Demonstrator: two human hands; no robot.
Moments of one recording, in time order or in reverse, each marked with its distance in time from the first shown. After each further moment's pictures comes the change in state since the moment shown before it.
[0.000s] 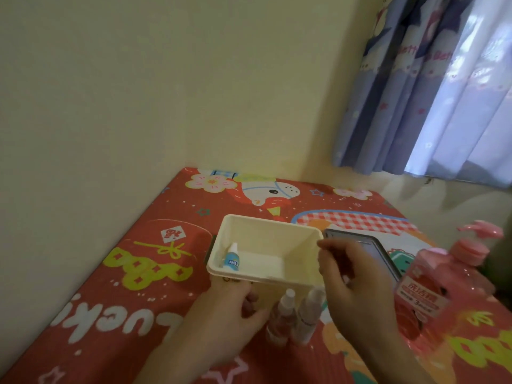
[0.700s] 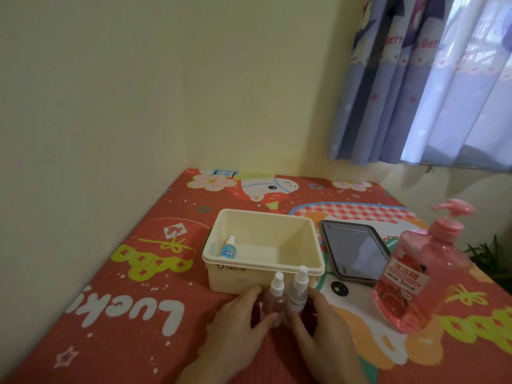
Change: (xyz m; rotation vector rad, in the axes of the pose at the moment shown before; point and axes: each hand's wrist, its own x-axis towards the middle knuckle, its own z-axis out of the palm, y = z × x) left_hand -0.016 -0.006 0.078 -0.198 0.111 0.010; right_hand -0.091 0.068 0.013 -0.170 -0.310 0.206
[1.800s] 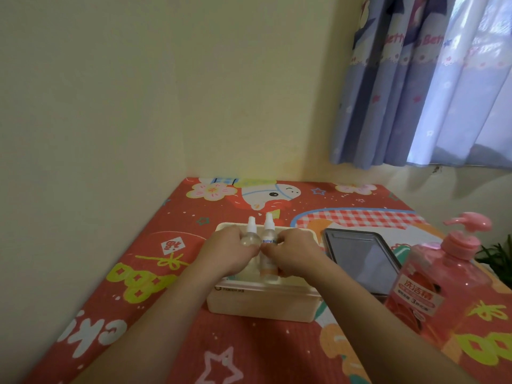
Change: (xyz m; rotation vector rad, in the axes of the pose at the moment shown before) left_hand 0.133 0.048 -0.080 0.313 -0.054 -0.226; right_hand 0.161 -0.086 -0.016 -0.063 -0.389 0.222
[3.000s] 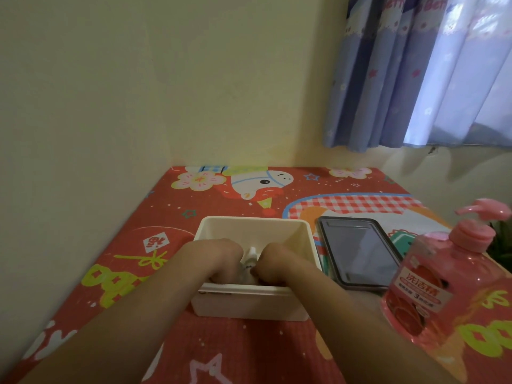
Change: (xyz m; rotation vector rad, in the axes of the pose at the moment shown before) left_hand 0.041 0.002 0.019 0.737 -0.603 0.145; right_hand 0.043 0.027 0.038 -0.286 -0.279 0.147
